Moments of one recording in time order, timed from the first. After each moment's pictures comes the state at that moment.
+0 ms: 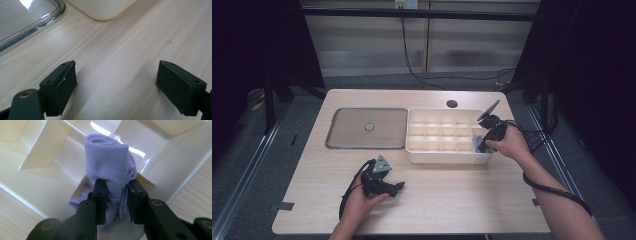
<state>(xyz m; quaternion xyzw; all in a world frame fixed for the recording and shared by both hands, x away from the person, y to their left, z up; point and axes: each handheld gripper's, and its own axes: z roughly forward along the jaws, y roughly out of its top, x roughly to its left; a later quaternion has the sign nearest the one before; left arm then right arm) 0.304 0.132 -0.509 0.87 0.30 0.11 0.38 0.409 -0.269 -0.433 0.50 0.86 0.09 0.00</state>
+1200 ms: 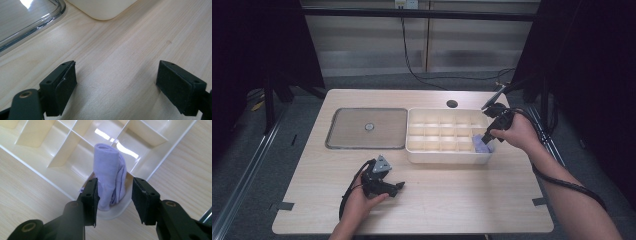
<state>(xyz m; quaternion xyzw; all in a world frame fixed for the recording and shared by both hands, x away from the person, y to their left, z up) 0.304 0.131 -0.510 0.87 0.30 0.12 0.38 0.410 -0.271 -0.380 0.50 0.86 0.10 0.01</state>
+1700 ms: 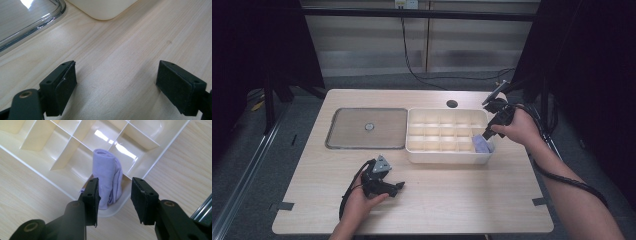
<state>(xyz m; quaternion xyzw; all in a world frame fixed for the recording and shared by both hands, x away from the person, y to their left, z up) 0.304 0.131 -0.509 0.87 0.30 0.12 0.38 0.415 -0.270 -0.366 0.50 0.86 0.09 0.02</state>
